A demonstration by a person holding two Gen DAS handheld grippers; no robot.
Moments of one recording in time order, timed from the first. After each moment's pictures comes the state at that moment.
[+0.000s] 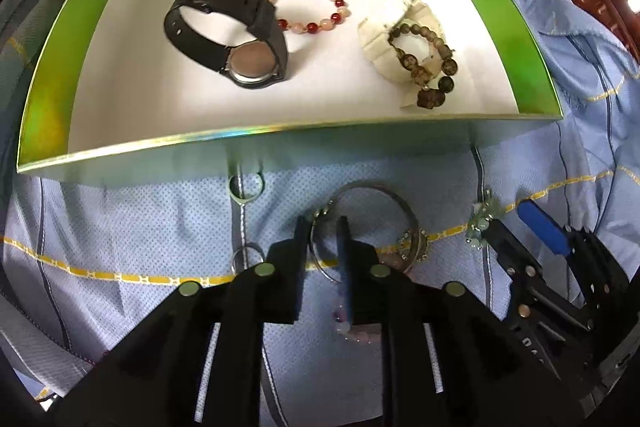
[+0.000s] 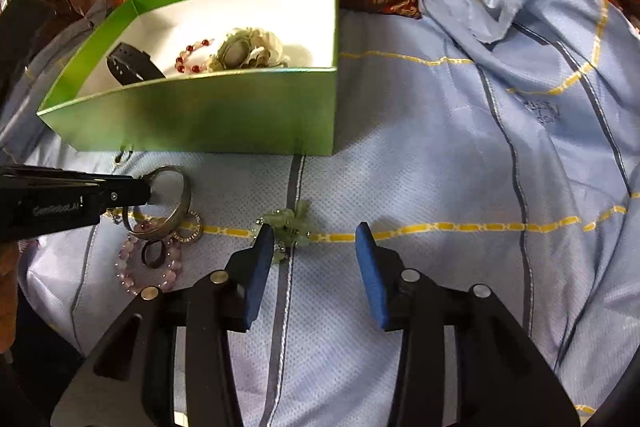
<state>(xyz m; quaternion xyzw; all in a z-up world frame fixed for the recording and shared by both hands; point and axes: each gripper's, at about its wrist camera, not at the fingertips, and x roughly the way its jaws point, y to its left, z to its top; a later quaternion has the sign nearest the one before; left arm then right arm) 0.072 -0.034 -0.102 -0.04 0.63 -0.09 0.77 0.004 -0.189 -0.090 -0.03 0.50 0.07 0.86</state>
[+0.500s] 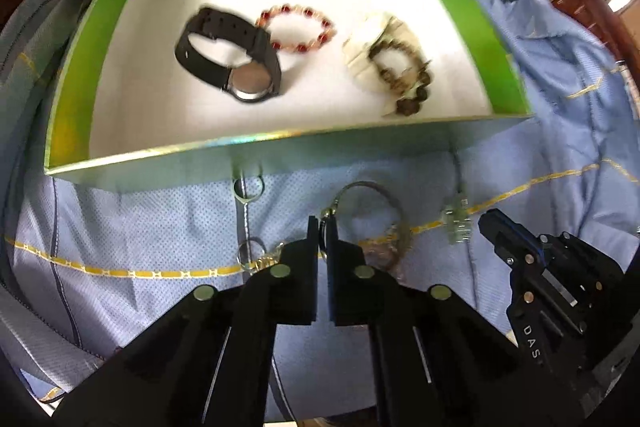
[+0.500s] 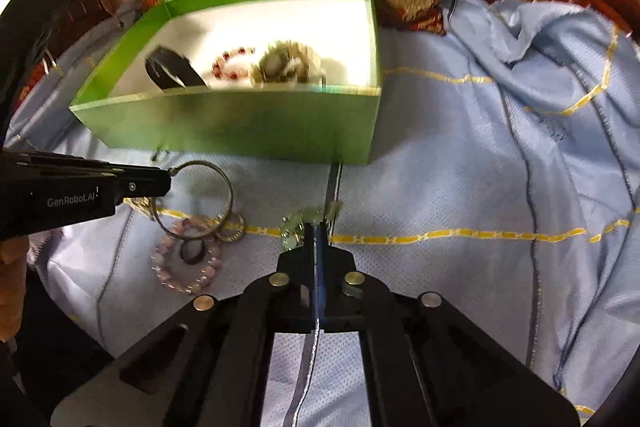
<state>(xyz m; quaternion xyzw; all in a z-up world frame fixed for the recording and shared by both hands) 0.062 -0.028 -0.076 -0.05 0.60 -0.11 0.79 -0.009 -0.178 -0.069 -0.02 0.49 0.10 0.87</state>
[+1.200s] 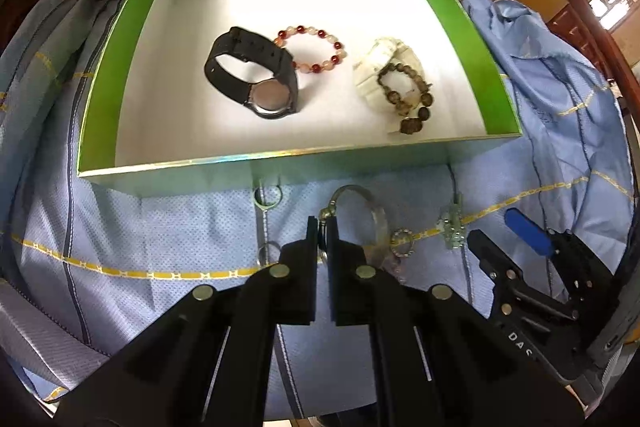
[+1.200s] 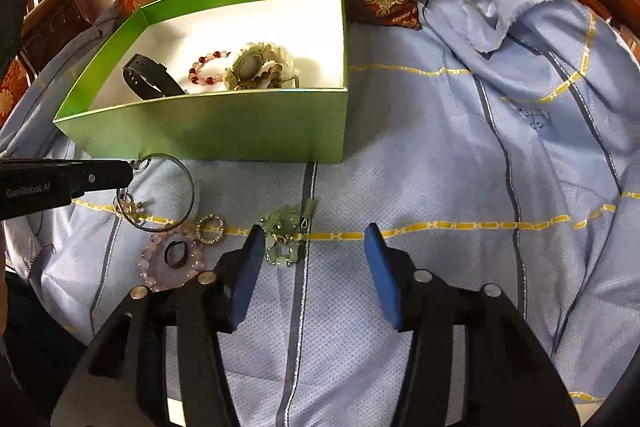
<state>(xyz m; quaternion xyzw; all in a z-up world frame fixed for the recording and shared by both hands) 0.062 -0.011 -0.068 -0.06 0.59 -0.11 0.80 -0.009 -0.184 -0.073 -0.02 0.50 0.07 0.86</state>
